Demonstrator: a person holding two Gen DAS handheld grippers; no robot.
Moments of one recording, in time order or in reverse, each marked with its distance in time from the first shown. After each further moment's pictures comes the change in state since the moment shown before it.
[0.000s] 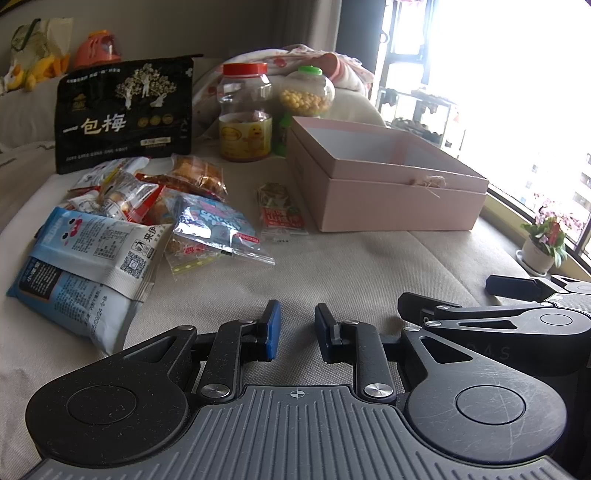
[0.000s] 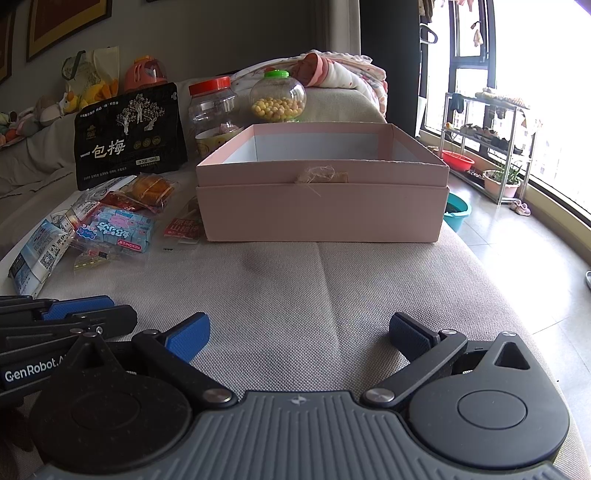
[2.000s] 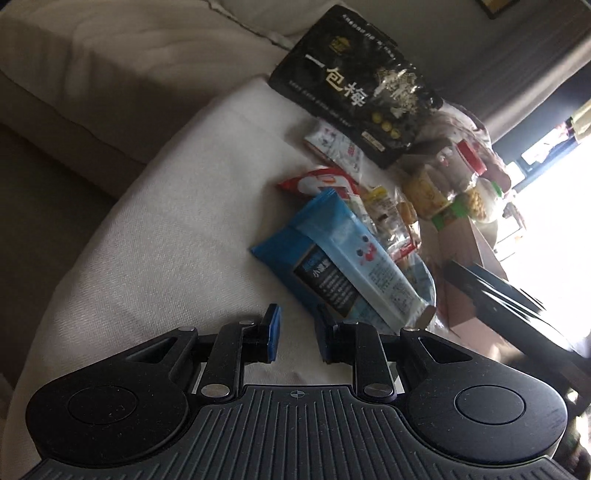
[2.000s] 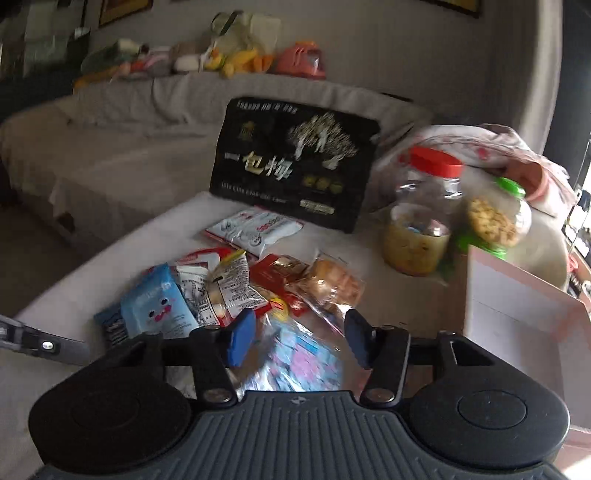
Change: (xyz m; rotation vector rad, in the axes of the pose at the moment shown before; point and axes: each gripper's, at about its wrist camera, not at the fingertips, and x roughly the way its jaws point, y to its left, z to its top) left arm -0.051 0.226 0.004 -0.708 0.138 -0.039; right arm 0.055 0.161 0.097 -0.432 0.001 0.272
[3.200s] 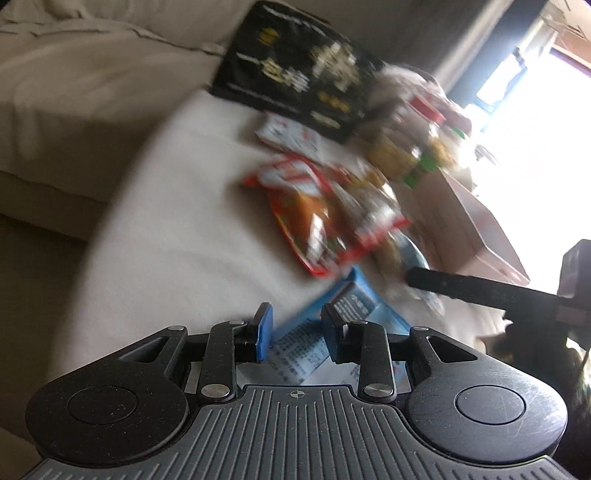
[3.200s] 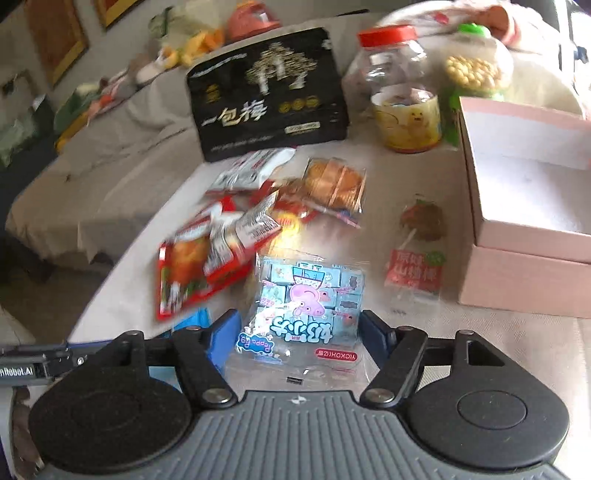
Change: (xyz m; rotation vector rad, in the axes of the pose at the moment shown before) left arm -0.003 -0.008 -0.011 0.279 0.023 -0.044; right arm 0.001 -0.028 -0.053 0.353 0.140 0.180
